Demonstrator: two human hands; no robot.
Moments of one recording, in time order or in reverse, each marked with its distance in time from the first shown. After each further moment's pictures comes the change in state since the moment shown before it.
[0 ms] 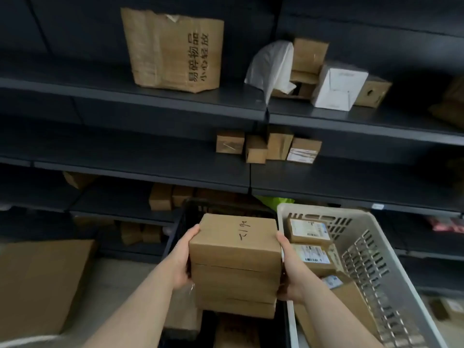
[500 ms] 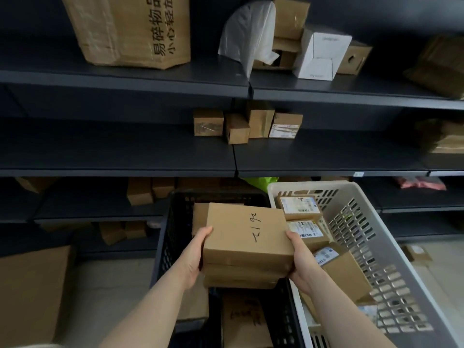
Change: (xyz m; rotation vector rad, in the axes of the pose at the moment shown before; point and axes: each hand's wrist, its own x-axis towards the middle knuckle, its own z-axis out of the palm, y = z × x) left_hand 0.038 -0.013 0.003 0.208 -0.165 0.056; right_hand 0.024 0.023 -0.009 0.302 0.190 -0.150
